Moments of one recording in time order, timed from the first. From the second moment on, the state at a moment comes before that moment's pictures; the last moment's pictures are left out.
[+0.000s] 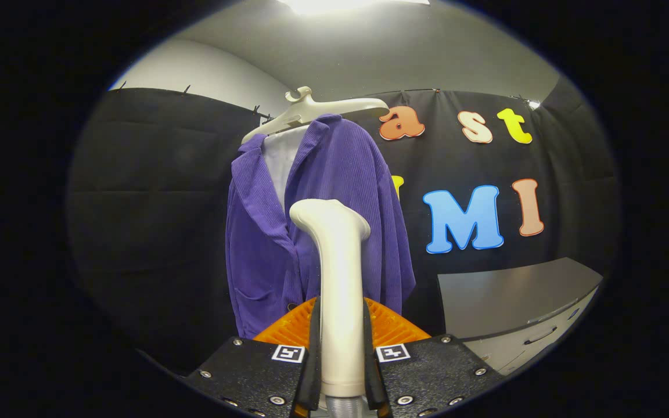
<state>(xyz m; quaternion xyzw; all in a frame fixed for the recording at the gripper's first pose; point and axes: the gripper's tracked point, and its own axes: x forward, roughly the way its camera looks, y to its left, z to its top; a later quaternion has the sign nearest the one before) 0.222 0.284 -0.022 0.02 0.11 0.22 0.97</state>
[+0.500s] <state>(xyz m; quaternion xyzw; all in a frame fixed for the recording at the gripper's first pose) 0.190 0.288 -0.091 0.03 0.17 0.22 0.96</state>
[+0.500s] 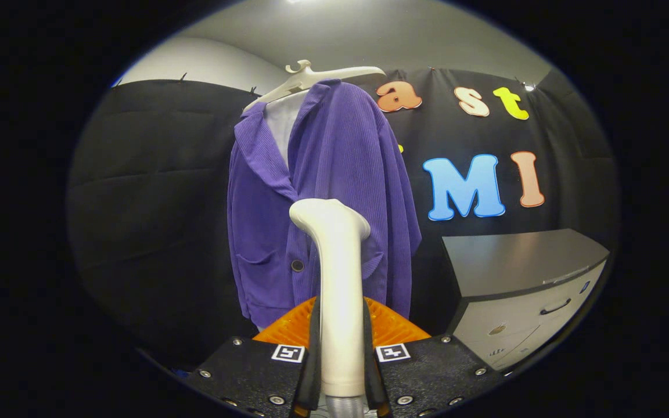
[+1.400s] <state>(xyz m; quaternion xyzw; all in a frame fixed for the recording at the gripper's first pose) 0.130 0.253 -0.252 0.00 0.30 0.19 0.94</state>
